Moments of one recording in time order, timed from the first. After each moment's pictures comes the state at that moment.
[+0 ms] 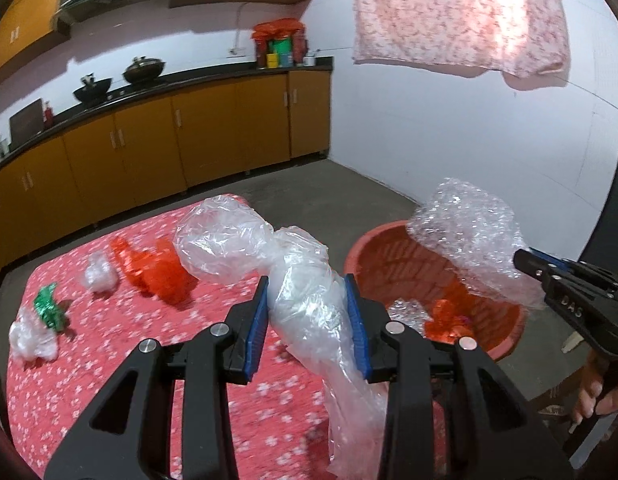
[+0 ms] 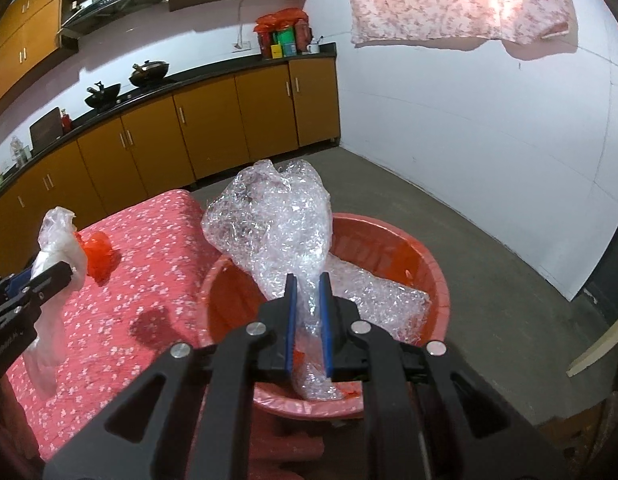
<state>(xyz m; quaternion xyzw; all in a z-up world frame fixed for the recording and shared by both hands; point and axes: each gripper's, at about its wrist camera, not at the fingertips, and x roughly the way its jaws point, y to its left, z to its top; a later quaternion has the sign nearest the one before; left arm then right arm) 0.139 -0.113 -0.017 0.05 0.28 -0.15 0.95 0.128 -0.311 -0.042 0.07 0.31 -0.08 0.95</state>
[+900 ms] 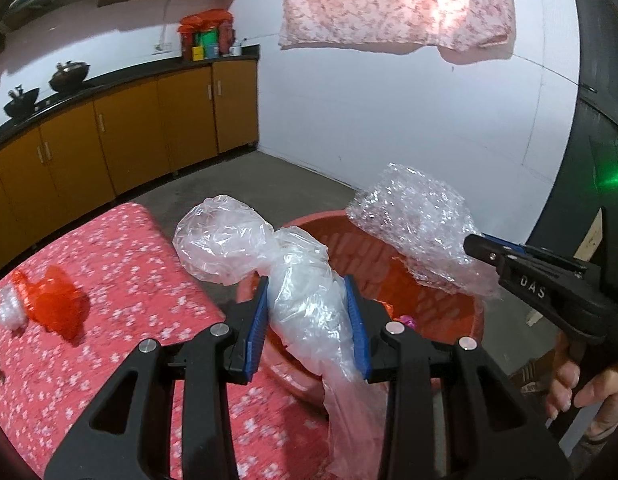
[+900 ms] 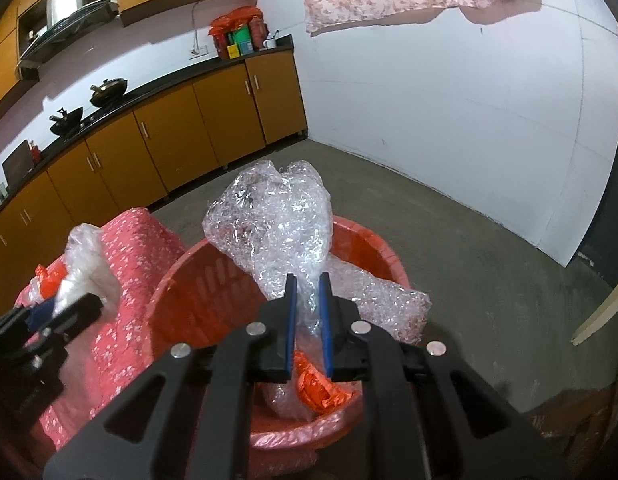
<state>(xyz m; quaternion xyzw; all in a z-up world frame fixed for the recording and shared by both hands) 0.170 -0.192 -0.044 0.07 0.29 -0.27 0.91 0.149 -0.362 -0.063 0.13 0.31 -0.13 0.93</state>
